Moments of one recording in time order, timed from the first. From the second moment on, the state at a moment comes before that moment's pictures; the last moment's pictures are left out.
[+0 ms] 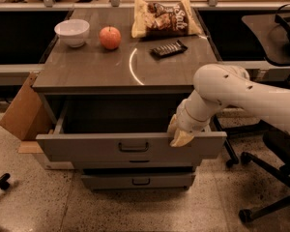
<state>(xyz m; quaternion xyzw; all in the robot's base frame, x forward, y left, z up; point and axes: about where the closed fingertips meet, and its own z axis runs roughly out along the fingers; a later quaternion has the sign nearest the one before) 0.543 -0.109 0.670 -0.75 0.64 0.06 0.16</state>
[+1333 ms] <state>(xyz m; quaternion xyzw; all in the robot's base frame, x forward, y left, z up) 0.487 -0.105 0.666 -0.77 0.62 0.08 0.14</state>
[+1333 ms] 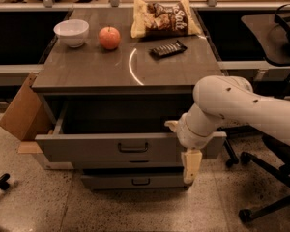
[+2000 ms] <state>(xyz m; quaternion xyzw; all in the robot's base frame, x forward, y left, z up) 0.438 -0.101 0.672 -0.77 0.62 0.08 0.12</state>
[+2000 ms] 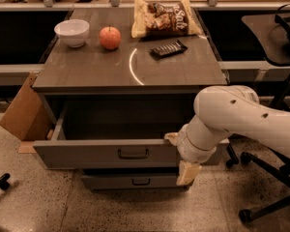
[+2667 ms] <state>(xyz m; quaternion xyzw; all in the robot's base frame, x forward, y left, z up) 0.425 -0.102 0.676 -0.77 0.62 0.08 0.12</state>
